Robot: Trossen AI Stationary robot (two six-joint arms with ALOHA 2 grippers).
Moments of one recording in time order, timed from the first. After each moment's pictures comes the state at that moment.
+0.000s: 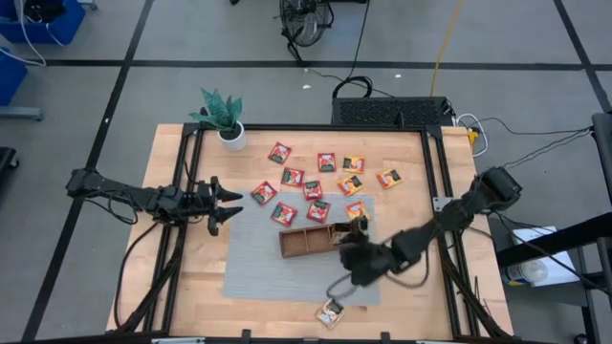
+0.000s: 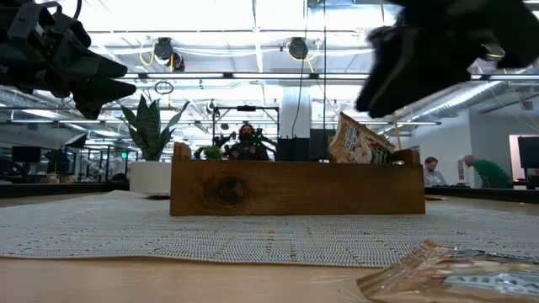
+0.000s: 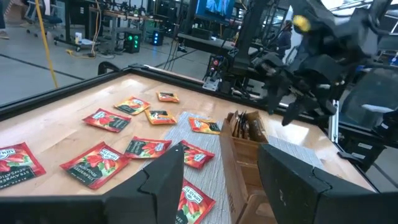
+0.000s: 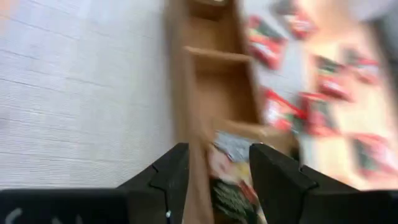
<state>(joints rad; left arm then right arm) -0.23 0.24 0.01 0.19 -0.34 -0.27 0.52 1.62 1.01 -0.40 0.57 0.19</state>
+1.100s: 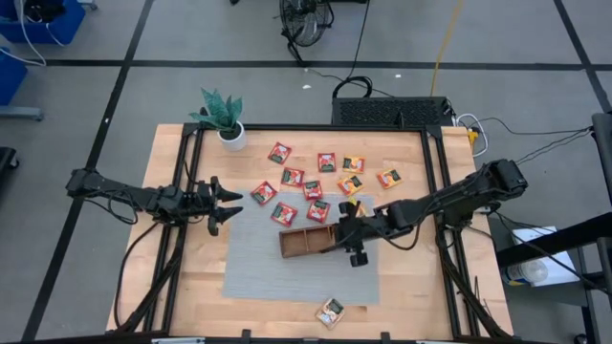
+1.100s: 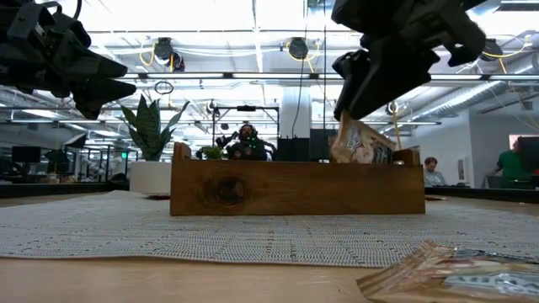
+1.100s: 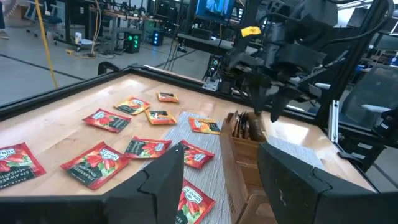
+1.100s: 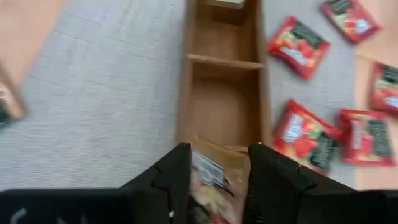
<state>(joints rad) -0.23 0.24 0.01 0.19 -0.34 -0.27 0.28 1.53 0.96 -0.32 0.17 -0.02</state>
